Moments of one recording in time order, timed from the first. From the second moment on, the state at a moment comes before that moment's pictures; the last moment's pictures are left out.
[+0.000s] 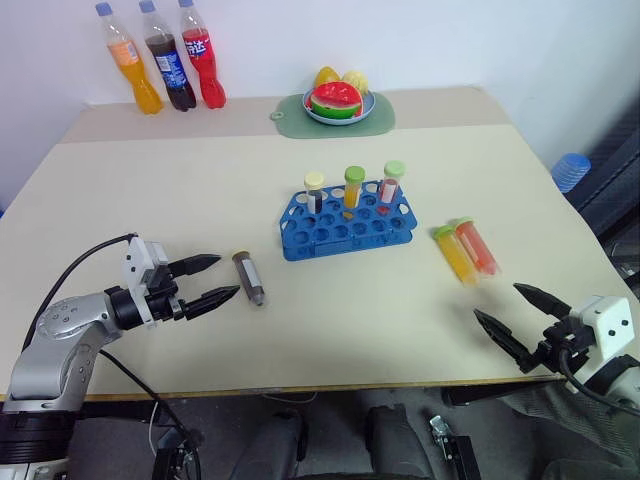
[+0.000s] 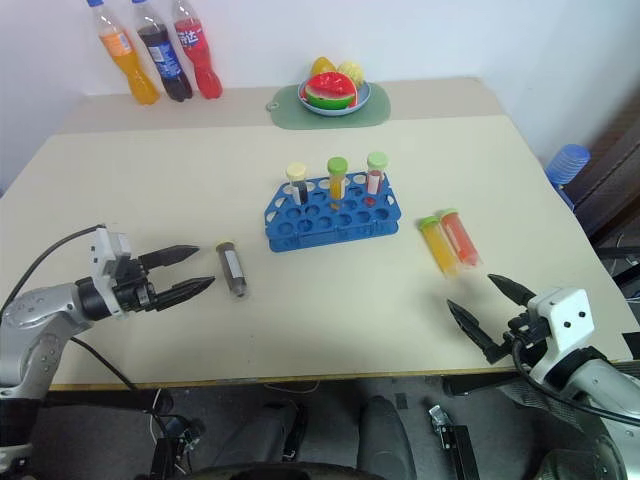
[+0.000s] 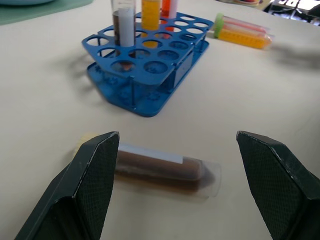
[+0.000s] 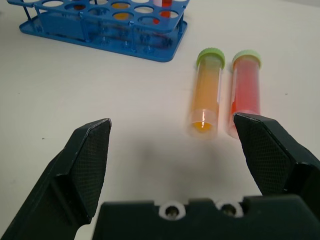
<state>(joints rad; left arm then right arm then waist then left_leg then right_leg) -0.06 0.74 0.21 -0.09 -0.57 0.27 -1.08 0.44 -0.64 -0.48 -0.47 0.50 0.26 0.69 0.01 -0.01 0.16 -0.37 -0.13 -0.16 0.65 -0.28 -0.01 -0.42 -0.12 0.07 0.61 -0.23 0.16</state>
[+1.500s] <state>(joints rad) -0.11 0.56 0.03 -0.32 -0.56 0.35 -0.93 -0.93 -0.83 0.22 0.76 0.15 0.80 0.94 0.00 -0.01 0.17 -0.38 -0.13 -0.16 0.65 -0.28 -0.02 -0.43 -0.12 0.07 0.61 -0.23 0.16</state>
